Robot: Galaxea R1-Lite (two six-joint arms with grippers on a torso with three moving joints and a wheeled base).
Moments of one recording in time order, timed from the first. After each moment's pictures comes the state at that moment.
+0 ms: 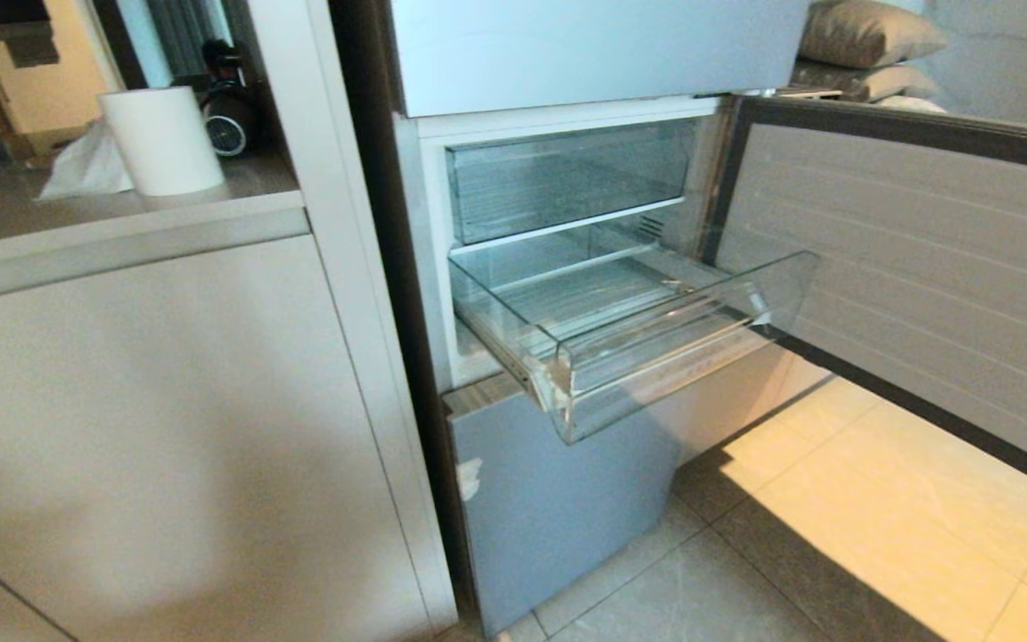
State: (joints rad) left arm 0.00 0.00 -0.06 0.14 0.00 0.04; right arm 0.00 0.00 0.00 0.00 -0.02 0.03
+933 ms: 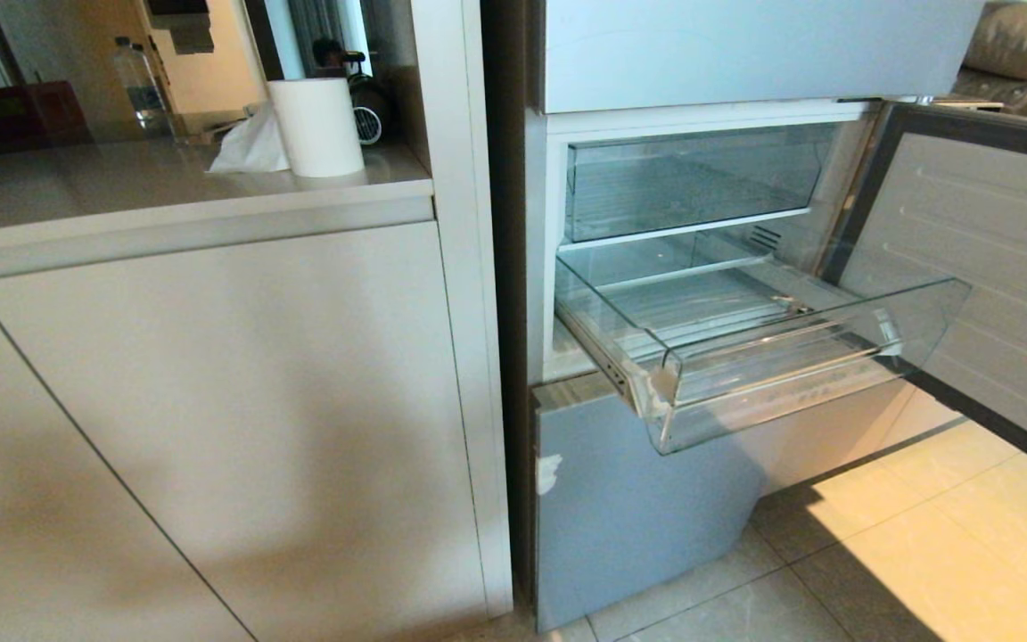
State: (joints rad) left arm 0.00 0.00 -0.06 0.14 0.00 0.04; right arm 0.00 0.21 -0.21 0.02 -0.01 0.05
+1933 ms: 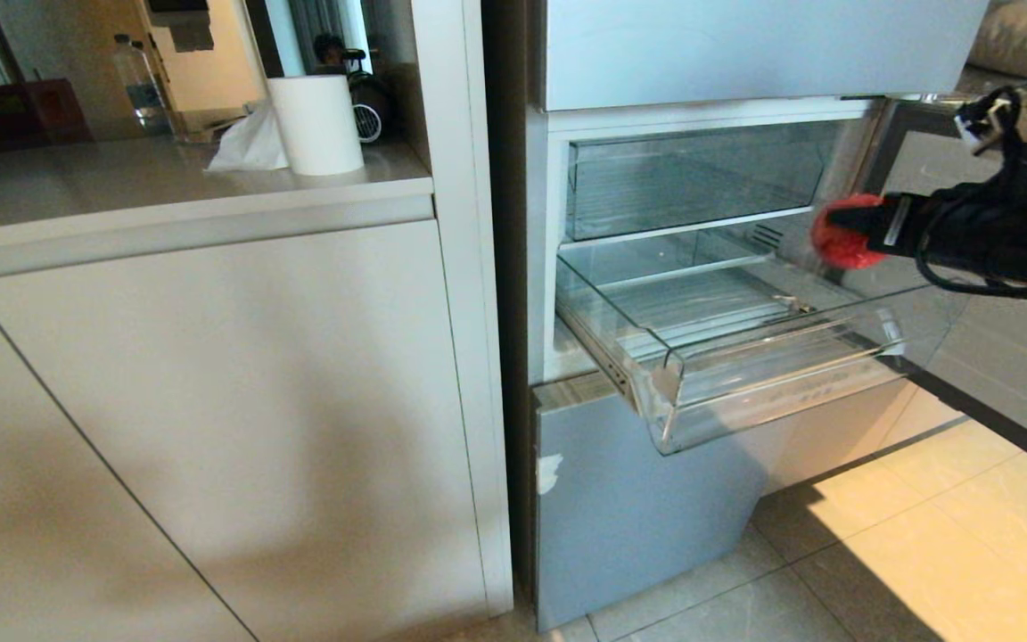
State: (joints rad) left arm 0.00 0.00 -0.06 0.14 0.00 0.04; right arm 0.00 1.77 -1.38 -0.27 0.09 0.15
